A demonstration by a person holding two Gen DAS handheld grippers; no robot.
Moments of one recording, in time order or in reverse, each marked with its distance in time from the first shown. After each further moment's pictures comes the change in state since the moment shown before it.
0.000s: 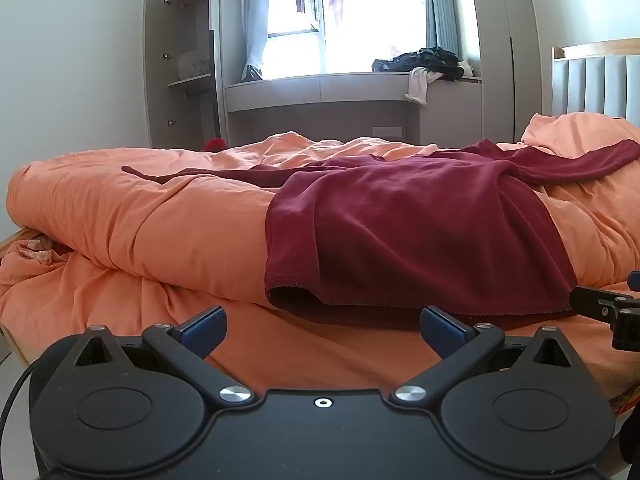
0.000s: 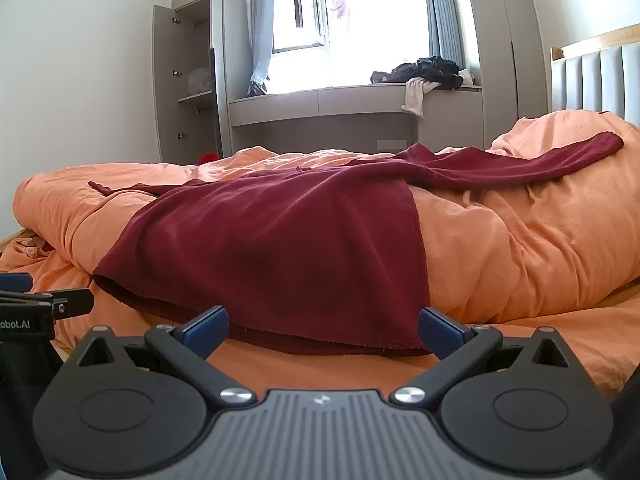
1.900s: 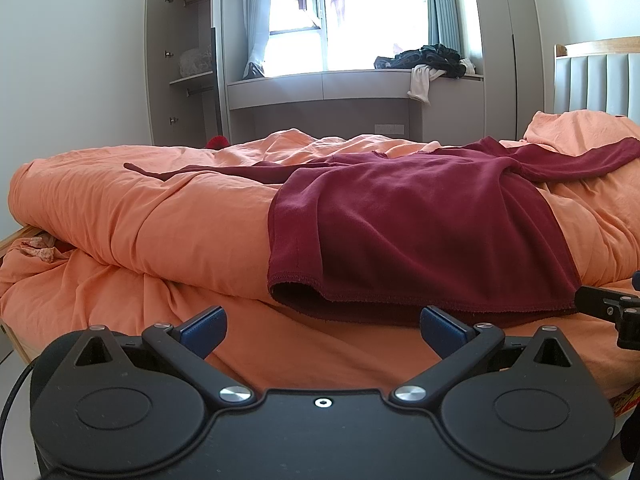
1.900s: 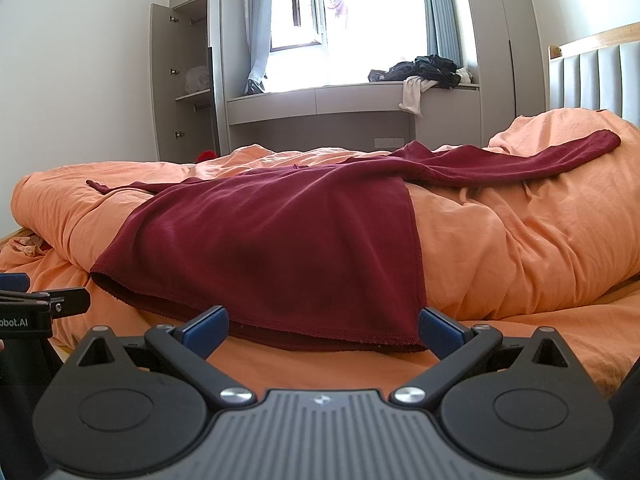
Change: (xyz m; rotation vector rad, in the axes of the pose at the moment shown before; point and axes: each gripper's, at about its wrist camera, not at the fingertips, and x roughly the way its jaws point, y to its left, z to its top) left arm 0.000 0.000 0.000 -0.001 0.003 0.001; right arm 0.000 -0.002 -0.001 -0.002 0.001 -0.003
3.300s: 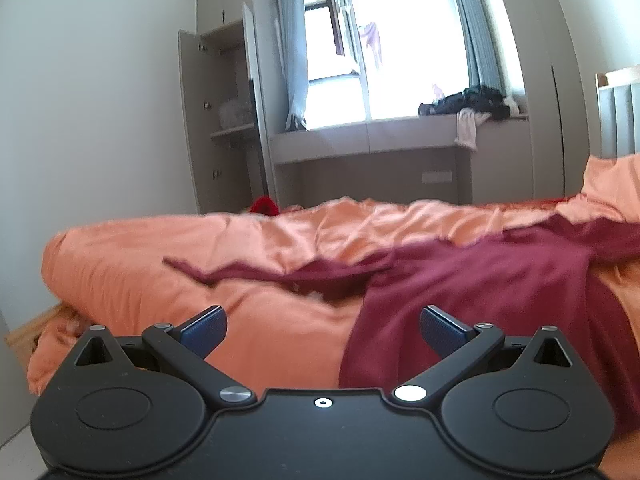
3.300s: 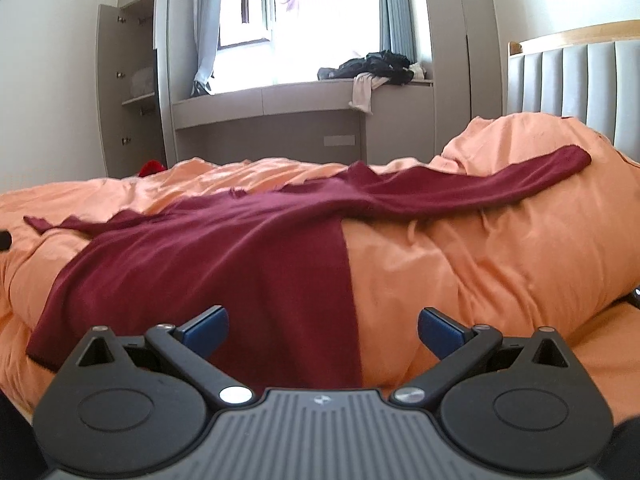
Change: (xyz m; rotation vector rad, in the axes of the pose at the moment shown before) left arm 0.032 0.042 0.117 0.024 -0.148 0.150; right arm 0.033 -0.039 0.077 0.055 0.012 -0.148
